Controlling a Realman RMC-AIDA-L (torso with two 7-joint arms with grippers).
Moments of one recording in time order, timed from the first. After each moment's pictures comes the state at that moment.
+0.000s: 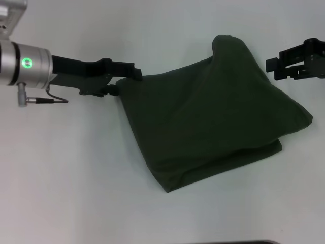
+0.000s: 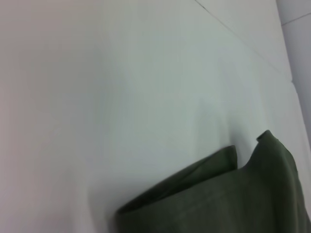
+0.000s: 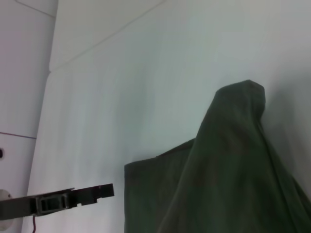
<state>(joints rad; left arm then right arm) -0.71 -2.06 0.90 0.64 2.20 1.33 -2.66 0.66 1.85 -0.66 -0.65 -2.28 -1.65 2.57</state>
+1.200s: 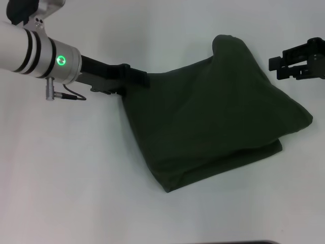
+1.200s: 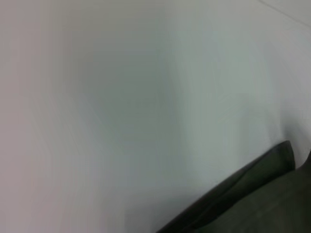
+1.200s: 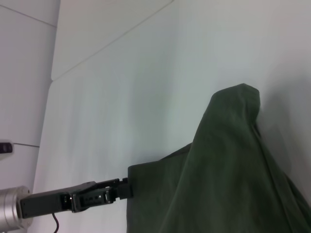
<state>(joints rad) -0.81 -2.11 1.01 0.62 2.35 1.16 -2.72 0.65 1.85 -0.63 -0.64 -2.28 -1.65 2.57</state>
